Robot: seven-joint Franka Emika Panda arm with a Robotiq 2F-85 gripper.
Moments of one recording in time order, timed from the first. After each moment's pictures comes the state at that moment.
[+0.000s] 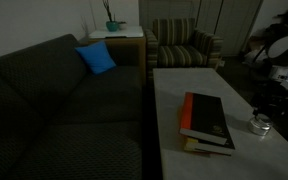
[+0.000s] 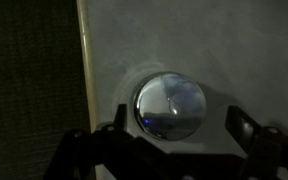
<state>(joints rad) -0.27 1.48 0.03 -1.03 0.15 2.22 -0.13</state>
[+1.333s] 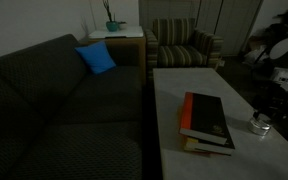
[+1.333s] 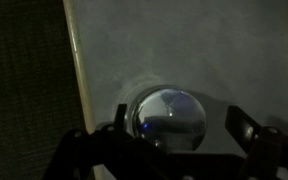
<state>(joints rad) -0.28 1.48 0.03 -1.06 0.18 2.22 -0.09</state>
